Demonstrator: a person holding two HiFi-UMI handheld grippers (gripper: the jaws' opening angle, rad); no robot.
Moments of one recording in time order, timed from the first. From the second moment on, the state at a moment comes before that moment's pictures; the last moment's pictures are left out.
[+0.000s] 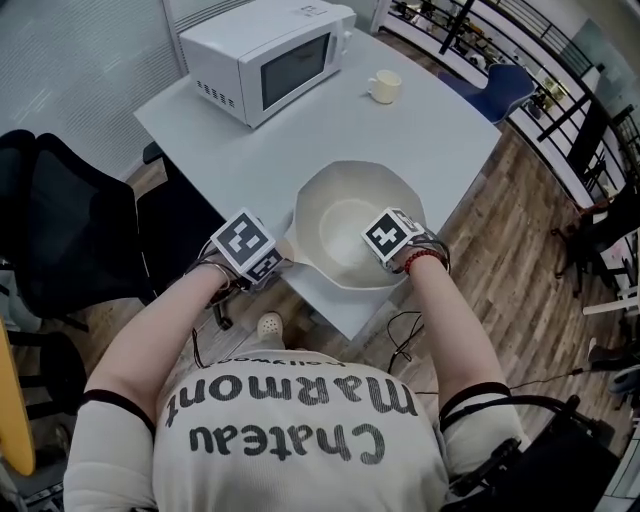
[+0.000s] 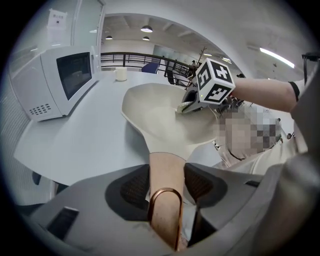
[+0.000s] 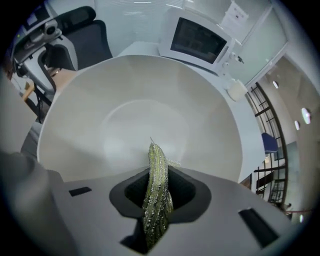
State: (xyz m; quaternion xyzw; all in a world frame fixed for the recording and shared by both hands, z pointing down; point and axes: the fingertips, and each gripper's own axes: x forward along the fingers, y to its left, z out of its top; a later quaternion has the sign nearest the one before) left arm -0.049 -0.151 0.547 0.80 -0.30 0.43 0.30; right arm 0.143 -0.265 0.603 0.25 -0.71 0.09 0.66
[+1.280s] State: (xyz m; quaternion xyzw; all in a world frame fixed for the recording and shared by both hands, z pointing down) left arm -0.076 -0.211 0.416 0.85 -0.46 0.15 0.22; right arm 0.137 -0.289 0.416 0.44 -0.87 0.16 0.15
